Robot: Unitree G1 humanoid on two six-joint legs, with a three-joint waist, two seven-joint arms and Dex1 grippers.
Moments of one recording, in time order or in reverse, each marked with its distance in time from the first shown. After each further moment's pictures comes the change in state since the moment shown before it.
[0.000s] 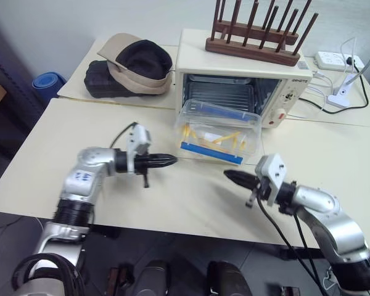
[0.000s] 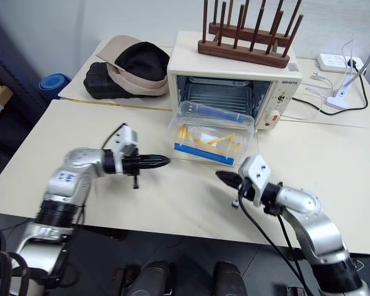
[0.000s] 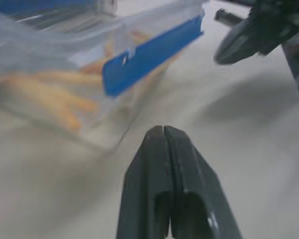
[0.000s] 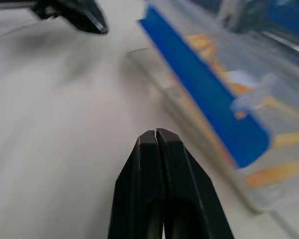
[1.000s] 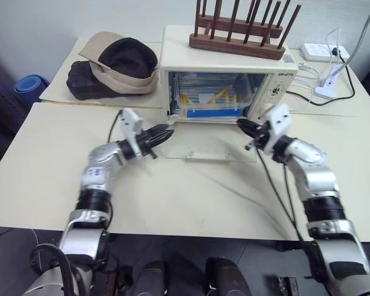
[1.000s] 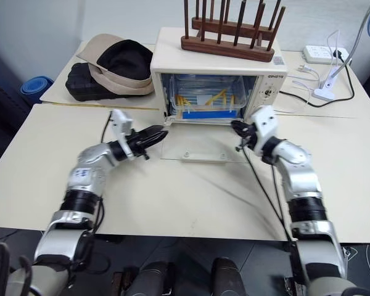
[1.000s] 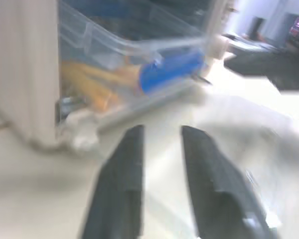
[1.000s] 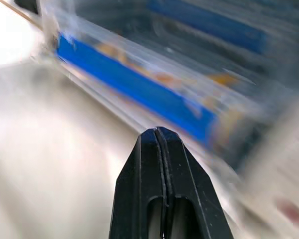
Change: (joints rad) left arm -0.057 -0.036 0.187 0.264 -0.058 -0.197 0.056; right arm -0.392 0.059 -0.105 0.588 -0.138 -0.214 0.019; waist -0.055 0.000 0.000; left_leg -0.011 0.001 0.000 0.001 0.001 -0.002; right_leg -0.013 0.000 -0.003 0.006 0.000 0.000
